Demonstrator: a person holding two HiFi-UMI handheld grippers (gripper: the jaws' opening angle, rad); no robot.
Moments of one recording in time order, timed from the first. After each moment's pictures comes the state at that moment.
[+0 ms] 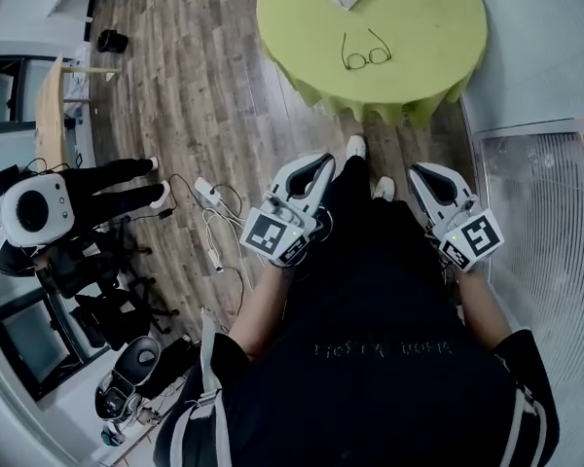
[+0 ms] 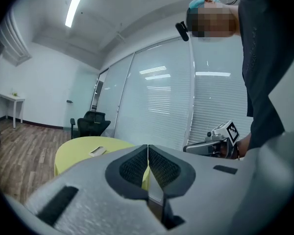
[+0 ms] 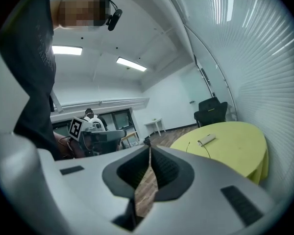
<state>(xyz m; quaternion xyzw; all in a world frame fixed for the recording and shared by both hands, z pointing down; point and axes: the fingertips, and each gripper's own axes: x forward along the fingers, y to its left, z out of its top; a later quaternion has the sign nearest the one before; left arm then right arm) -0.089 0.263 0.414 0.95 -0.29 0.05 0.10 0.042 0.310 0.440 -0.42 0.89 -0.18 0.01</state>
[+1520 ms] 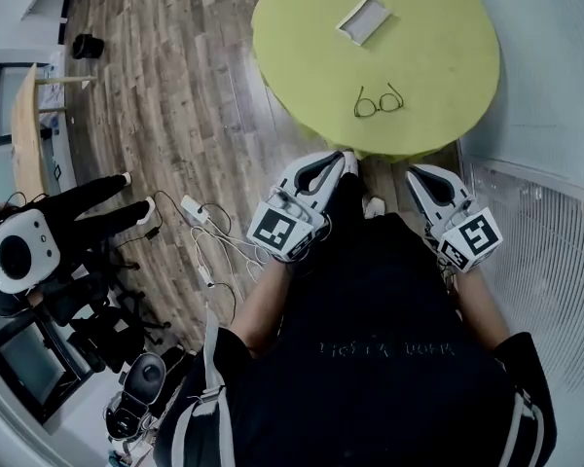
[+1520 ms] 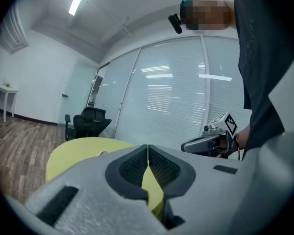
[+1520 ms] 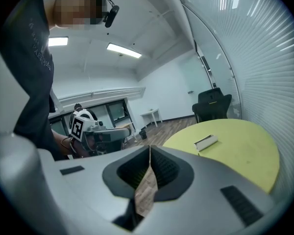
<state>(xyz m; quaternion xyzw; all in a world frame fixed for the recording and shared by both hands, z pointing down) -0.083 0.100 0.432 0.96 -0.26 0.05 0.12 0.025 0.148 0.445 -0.42 0.88 -0.21 -0.06</state>
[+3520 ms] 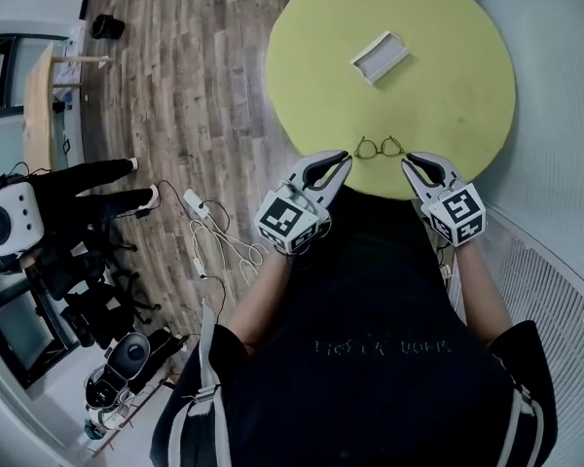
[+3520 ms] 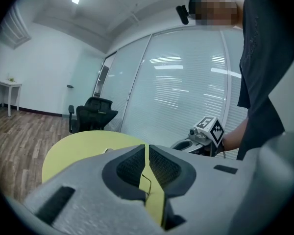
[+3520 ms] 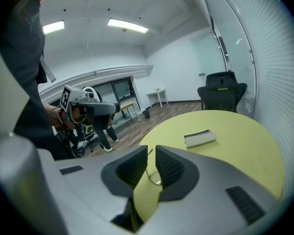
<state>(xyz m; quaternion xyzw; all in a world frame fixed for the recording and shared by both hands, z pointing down) -0.034 -0.003 0.458 0.94 -0.28 0.09 0.16 0.068 0.013 0.521 -0.34 0.89 -0.22 -0.19</state>
